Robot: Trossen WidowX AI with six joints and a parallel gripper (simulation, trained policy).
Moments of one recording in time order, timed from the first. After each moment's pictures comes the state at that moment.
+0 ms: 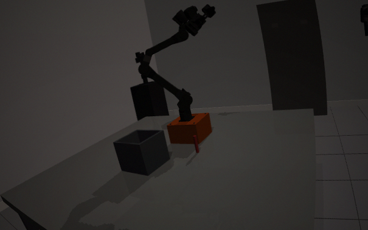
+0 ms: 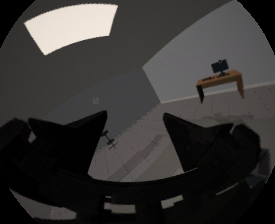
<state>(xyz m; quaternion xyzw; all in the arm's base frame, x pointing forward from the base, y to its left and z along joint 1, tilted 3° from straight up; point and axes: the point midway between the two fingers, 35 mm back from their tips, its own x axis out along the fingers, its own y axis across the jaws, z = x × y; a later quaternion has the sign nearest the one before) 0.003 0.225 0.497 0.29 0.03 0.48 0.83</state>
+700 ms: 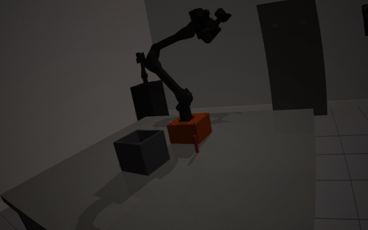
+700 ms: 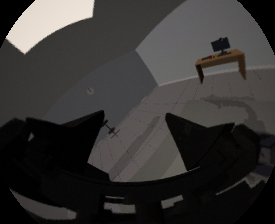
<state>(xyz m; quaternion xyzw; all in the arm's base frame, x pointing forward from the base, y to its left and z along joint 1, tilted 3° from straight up) 0.040 0.299 0.443 0.28 0.14 0.47 0.82</state>
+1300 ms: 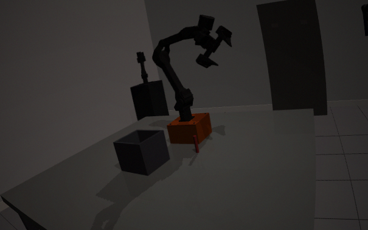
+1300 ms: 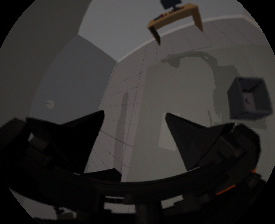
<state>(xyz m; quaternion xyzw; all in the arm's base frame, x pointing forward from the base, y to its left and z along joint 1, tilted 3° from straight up) 0.136 0.302 0.324 0.30 0.37 0.26 0.84</state>
